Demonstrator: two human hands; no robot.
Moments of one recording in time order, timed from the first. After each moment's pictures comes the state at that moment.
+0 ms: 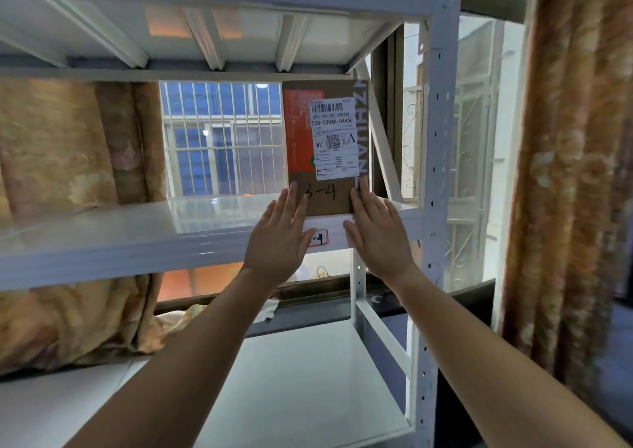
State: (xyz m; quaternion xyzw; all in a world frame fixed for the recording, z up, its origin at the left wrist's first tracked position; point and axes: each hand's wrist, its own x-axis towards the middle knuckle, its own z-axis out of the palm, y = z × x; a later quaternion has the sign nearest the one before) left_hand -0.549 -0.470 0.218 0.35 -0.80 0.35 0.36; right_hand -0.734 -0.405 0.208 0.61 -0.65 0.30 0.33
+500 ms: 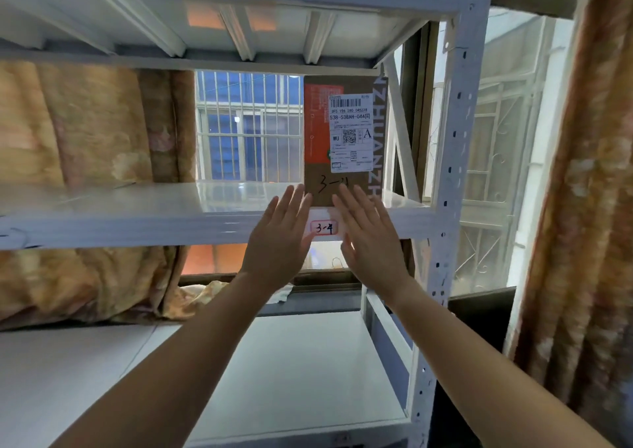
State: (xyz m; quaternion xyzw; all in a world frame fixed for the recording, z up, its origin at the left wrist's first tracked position) left_hand -0.526 -0.429 0.208 0.38 -0.79 0.35 0.33; right_hand -0.696 -0.374 0.204 0.66 -0.53 0.31 0.43
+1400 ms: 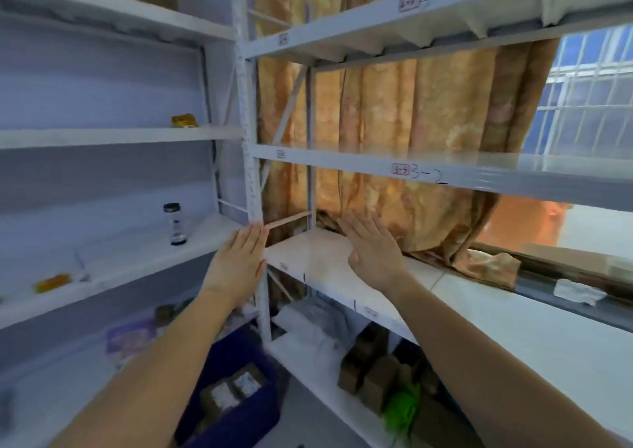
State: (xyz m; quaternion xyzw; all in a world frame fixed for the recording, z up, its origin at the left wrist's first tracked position) left_hand 0.045 -0.138 0.116 0.76 -0.56 0.32 0.01; right_hand -0.179 -0.279 0.136 0.90 -0.28 0.25 0.21
